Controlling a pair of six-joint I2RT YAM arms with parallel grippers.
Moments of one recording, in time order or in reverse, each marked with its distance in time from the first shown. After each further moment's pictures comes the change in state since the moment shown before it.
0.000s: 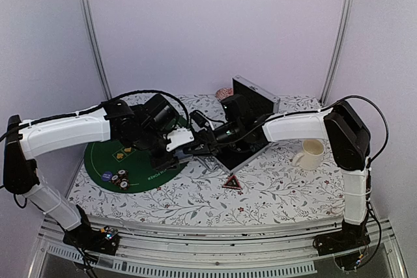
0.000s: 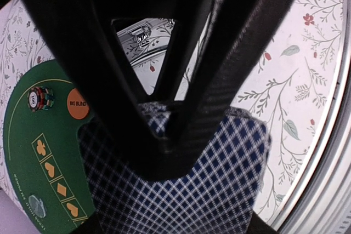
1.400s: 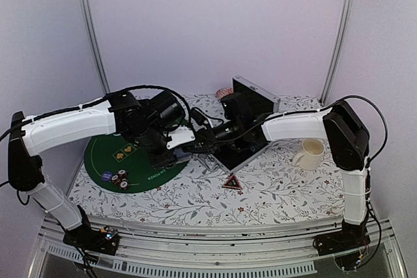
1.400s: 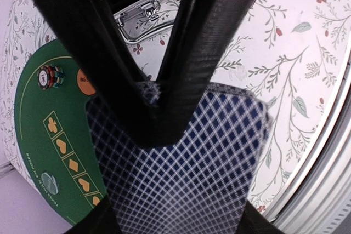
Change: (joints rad) left arm -0.042 0.061 0.136 -0.193 -0.109 -0.022; right arm 0.001 0.007 0.021 0.026 -0.014 0.052
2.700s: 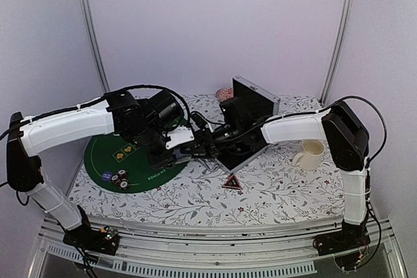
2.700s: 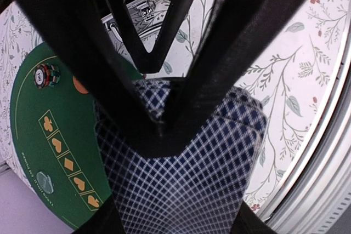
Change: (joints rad) left arm 0.000 -0.013 0.001 -0.014 0.022 -0.014; right arm 0.004 0.005 -0.026 -0.035 0.118 -0.037
